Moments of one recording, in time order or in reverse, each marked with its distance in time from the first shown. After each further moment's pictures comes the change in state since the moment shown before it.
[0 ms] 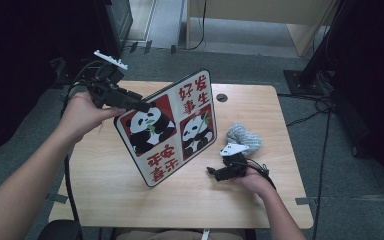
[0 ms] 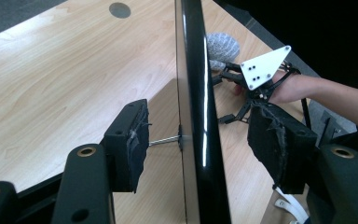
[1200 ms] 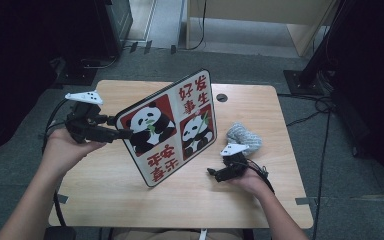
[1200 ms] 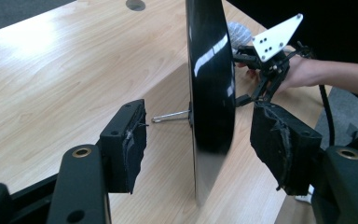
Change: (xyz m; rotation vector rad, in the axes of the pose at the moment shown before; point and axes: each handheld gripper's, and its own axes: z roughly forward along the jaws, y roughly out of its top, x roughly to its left) left arm -0.012 -0.092 -0.010 -0.113 0.071 0.012; right arm 0.001 0.001 -0.002 0.018 0.021 0.012
